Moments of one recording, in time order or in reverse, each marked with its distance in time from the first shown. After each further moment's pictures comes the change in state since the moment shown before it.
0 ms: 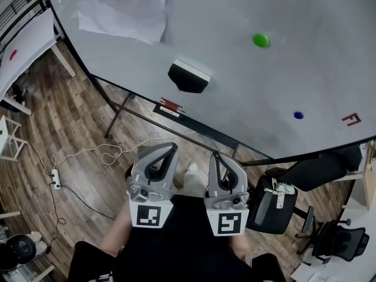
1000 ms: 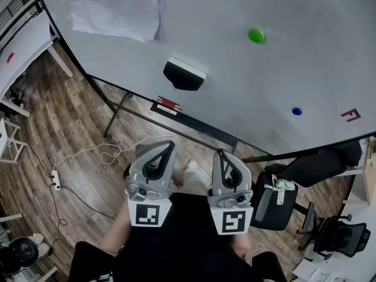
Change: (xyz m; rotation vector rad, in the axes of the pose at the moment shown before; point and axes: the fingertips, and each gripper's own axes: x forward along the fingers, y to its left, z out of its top) left arm 0.004 -0.001 -0.002 -0.005 0.004 0.000; right arm -0.004 -0.016 -0.001 0.006 0.010 -0.020
